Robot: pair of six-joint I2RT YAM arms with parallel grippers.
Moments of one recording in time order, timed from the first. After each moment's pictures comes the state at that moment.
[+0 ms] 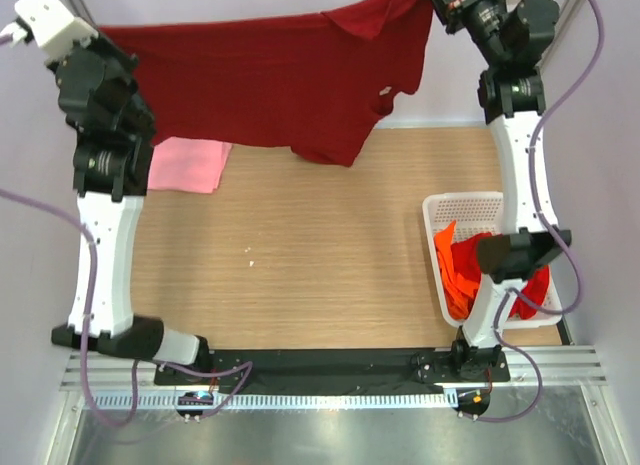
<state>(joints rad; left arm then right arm) -0.18 1.47 2.10 -0.22 -0.77 -0.09 0.07 1.96 2.46 -0.04 -0.38 1.36</state>
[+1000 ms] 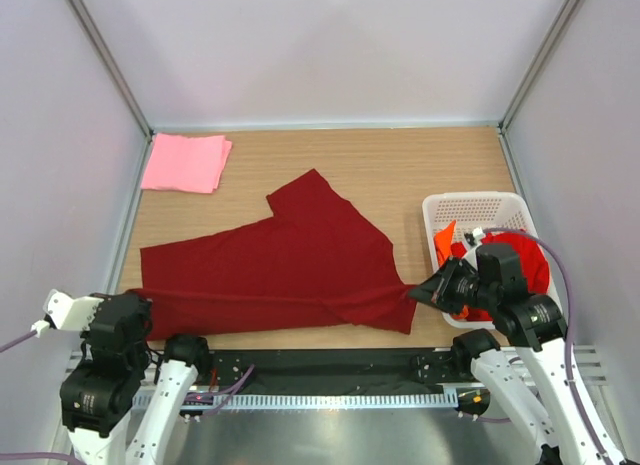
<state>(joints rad) -0.17 0.23 0.98 -1.29 -0.77 -1.00 0.28 0.50 0.76 -1.02 -0.40 0.87</state>
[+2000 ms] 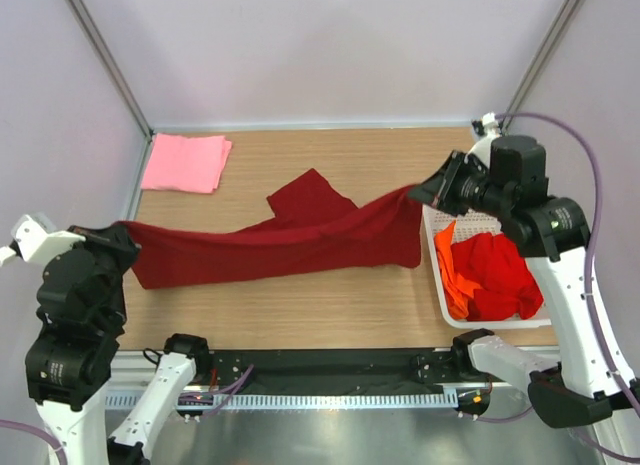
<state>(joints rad) -0.17 0.54 1.33 -1.01 -0.59 -0.71 0.28 1.03 1.45 -0.98 -0.31 0.66</state>
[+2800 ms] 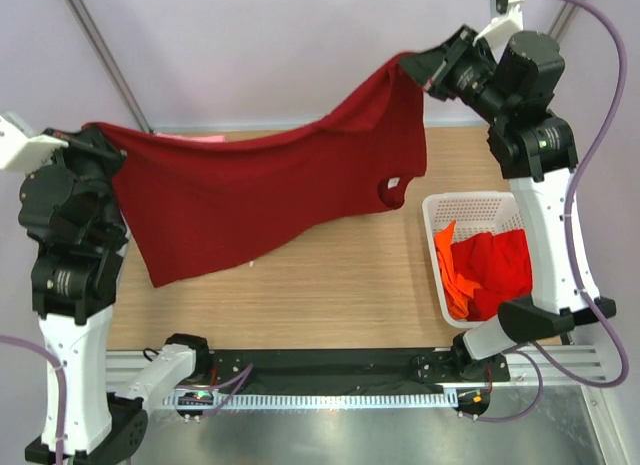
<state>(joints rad) -0.17 0.90 1.62 -0.57 -0.64 -0.47 0.28 1.47 2.10 -0.64 -0.25 0.63</state>
